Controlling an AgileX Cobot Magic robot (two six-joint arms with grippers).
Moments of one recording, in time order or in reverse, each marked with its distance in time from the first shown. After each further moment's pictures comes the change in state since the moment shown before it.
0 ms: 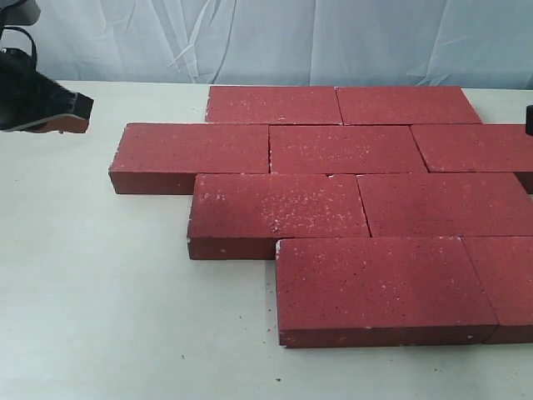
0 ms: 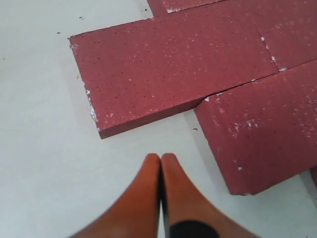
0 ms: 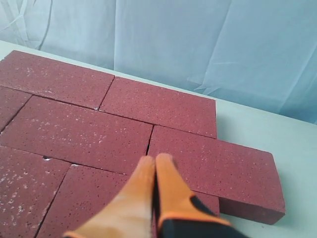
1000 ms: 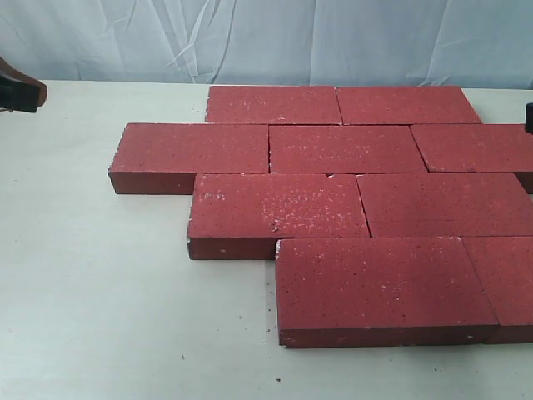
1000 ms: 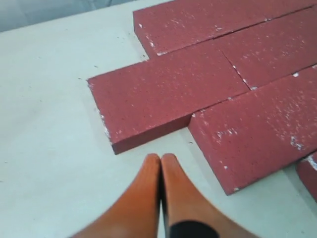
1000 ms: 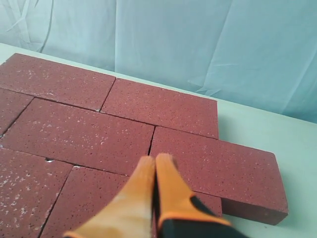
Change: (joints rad) left arm 0.000 -0.311 0.085 0.052 0.006 0.004; right arm 0.000 0.000 0.000 0.012 -0.004 0.002
